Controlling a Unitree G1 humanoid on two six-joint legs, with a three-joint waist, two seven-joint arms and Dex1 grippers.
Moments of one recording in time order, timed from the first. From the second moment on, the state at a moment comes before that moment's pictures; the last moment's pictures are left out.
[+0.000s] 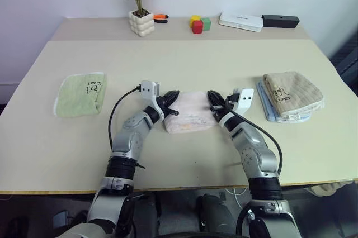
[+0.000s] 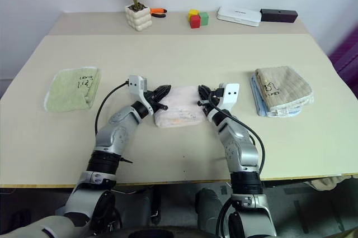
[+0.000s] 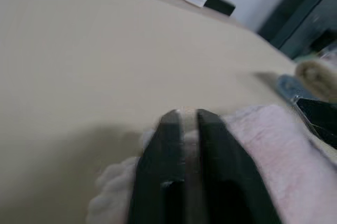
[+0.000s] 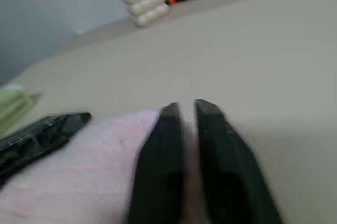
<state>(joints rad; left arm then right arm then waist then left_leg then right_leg) -0.51 0.06 0.08 0.25 -0.44 0.39 -0.47 -0.33 -0.07 -0.10 0.02 0.41 0.29 0.35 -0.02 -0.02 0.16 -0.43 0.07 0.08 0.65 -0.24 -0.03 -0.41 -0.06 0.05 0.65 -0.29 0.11</state>
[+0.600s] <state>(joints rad) -0.48 0.42 0.34 -0.02 -0.96 1.12 -0.44 -0.36 -0.31 -0.07 0.01 0.38 0.29 0.59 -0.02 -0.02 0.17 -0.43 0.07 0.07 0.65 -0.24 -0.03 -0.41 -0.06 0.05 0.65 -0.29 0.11</state>
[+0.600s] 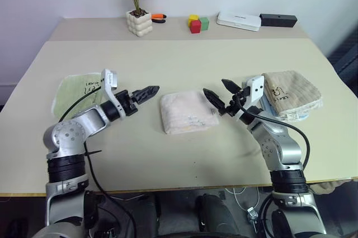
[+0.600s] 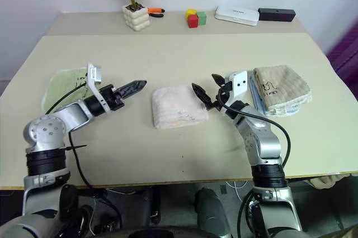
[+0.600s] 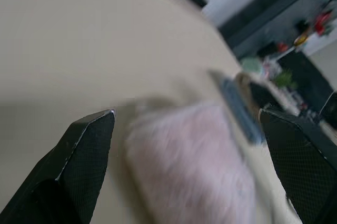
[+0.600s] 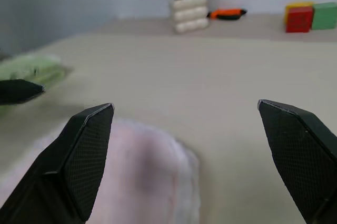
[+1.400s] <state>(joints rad) -0.48 0.30 0.29 0.12 -1.03 1.37 -0.42 -0.32 -0.32 -0.03 0.04 0.32 0.21 0.60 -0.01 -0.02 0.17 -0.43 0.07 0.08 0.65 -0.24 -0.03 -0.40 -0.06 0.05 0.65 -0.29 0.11</state>
